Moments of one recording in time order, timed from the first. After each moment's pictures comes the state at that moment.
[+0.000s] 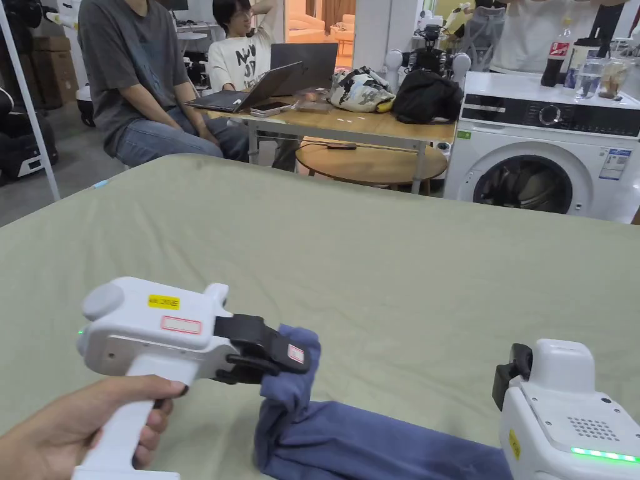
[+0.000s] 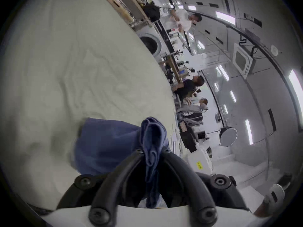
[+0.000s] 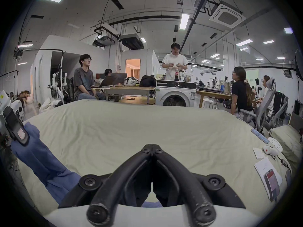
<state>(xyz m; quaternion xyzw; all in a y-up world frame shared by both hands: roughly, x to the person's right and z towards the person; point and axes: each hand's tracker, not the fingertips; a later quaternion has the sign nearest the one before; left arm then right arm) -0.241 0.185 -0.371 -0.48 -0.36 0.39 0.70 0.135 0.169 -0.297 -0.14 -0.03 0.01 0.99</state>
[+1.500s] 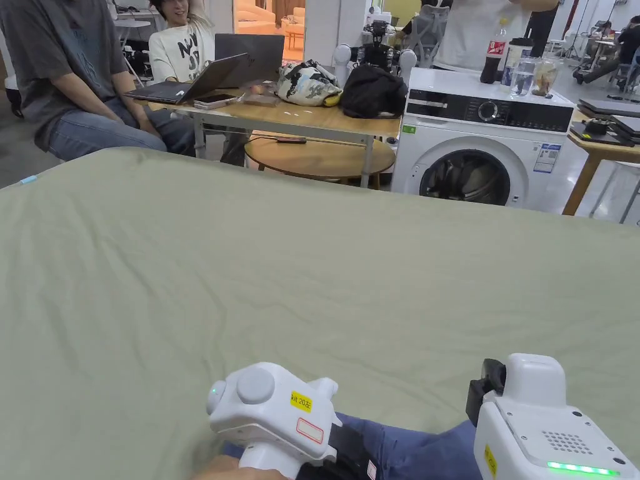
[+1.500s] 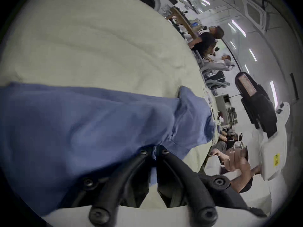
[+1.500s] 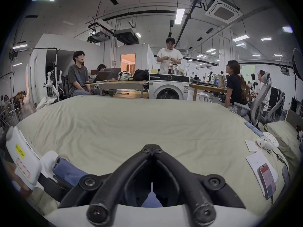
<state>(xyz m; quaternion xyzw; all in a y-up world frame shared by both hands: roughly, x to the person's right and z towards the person) -0.073 0.070 -0.384 -0.59 -0.38 0.20 0.69 0.170 0.162 -0.275 -0.17 -0.05 0.00 0.98</state>
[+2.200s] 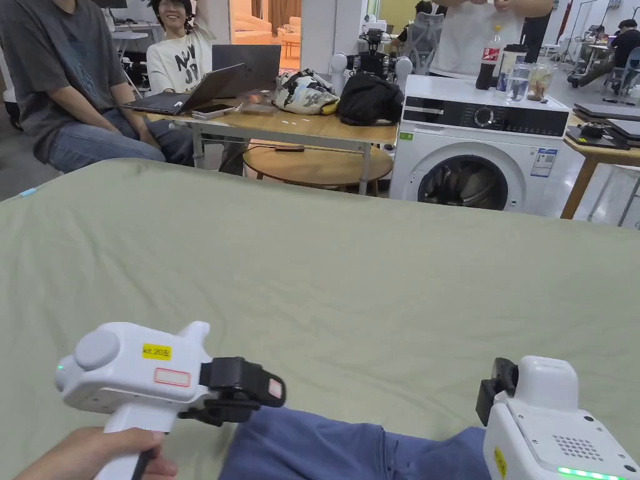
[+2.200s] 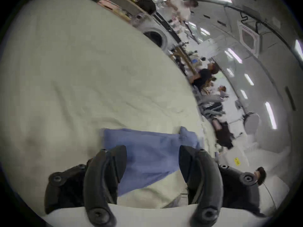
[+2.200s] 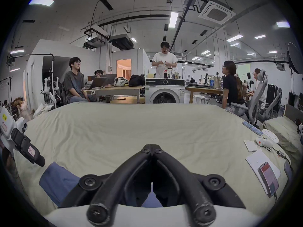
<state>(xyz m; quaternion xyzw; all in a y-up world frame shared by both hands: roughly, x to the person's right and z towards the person) -0.244 0.136 -0.395 -0.49 -0.31 0.27 0.77 0.176 0.161 -0.277 -0.14 -0.07 -0.01 0.99</state>
